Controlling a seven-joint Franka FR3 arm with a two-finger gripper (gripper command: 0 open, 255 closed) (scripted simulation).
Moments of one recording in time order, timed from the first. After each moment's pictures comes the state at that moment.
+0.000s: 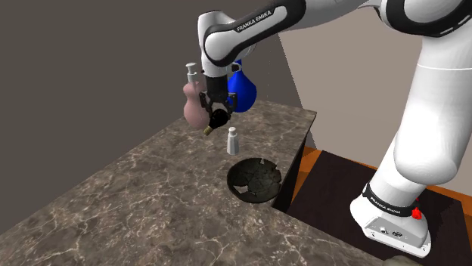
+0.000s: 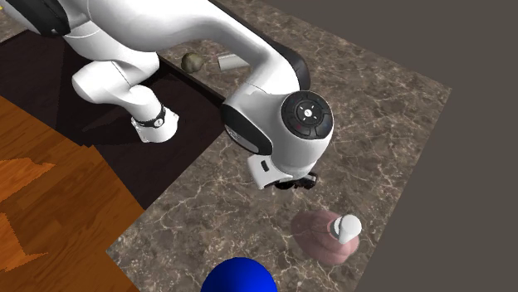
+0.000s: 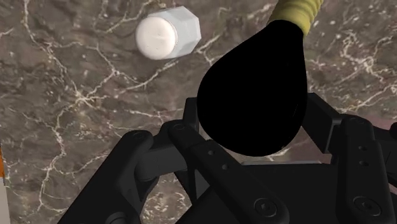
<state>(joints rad) -0.05 0.19 0.23 -1.83 0.03 1.98 1.33</state>
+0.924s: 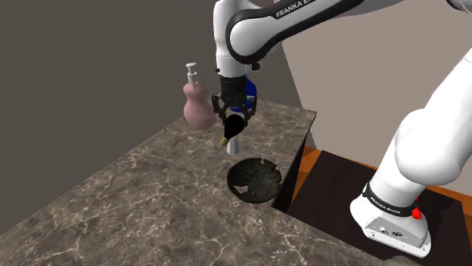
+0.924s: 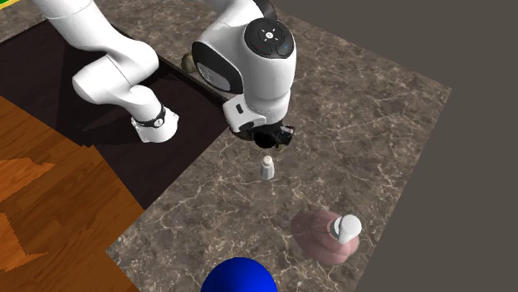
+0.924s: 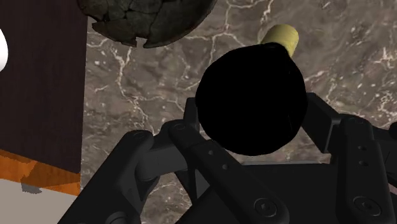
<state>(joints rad) -0.01 -0.13 0.28 -2.13 0.12 1.98 1.38</state>
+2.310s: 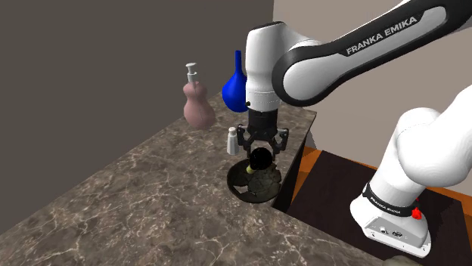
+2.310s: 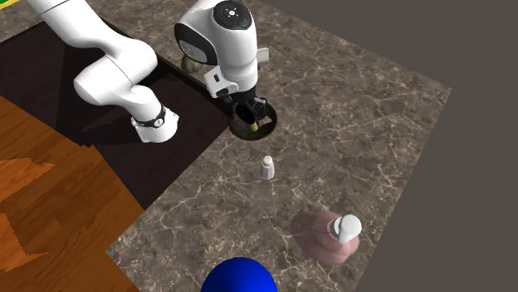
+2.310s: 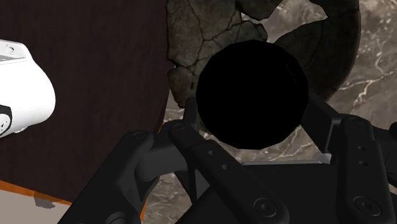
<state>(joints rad) 0.10 -0.44 0.37 -2.54 0.26 2.09 1.46</state>
